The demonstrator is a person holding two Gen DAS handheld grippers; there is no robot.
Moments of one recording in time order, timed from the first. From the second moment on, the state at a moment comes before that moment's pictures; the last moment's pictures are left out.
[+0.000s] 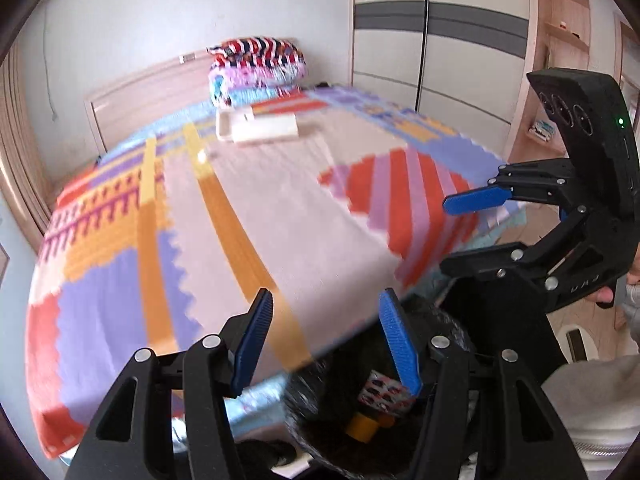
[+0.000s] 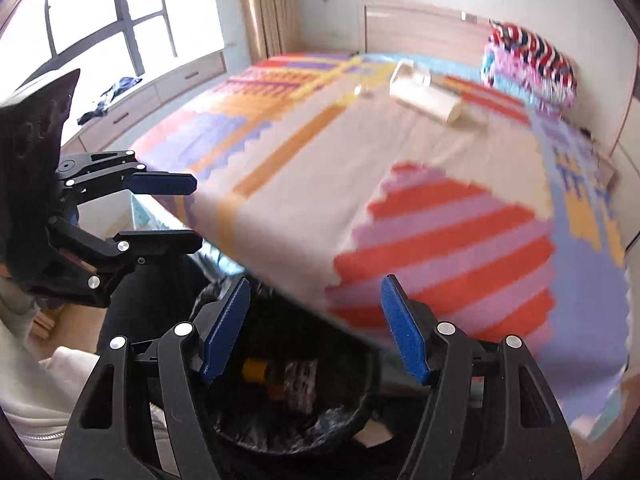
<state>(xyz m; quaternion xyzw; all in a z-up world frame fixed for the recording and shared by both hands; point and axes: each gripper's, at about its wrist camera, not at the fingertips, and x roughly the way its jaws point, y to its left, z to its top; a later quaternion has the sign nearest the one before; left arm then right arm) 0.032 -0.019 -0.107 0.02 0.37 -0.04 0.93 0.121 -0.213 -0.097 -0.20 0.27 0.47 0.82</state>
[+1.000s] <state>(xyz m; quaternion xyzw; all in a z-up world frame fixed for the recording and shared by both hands) 0.192 0.100 -0.086 -0.01 0.37 0.00 0.93 0.293 -0.104 -0.033 -0.31 0.19 0.46 0.81</state>
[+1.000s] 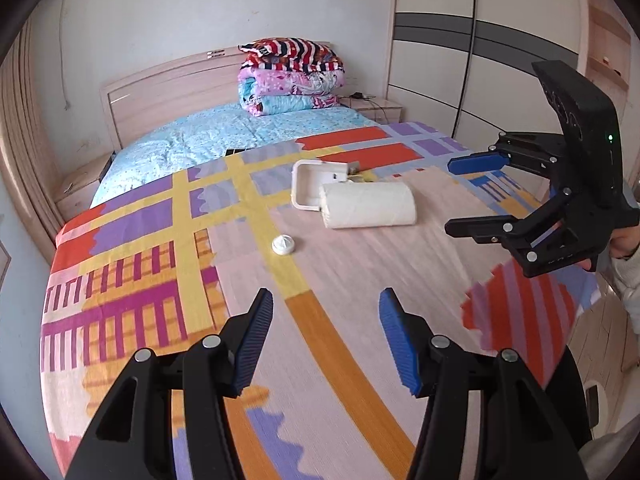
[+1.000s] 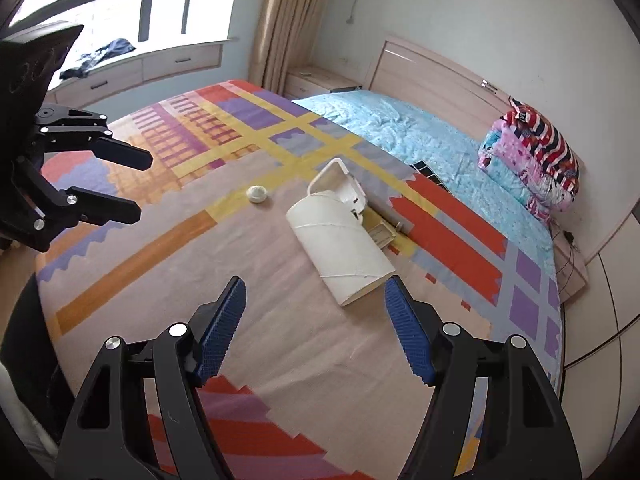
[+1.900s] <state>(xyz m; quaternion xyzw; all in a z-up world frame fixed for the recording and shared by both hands) 0.290 0.141 -0.134 -0.03 0.42 0.01 0.91 0.367 -0.066 -0.062 -0.30 0.26 0.51 0.76</state>
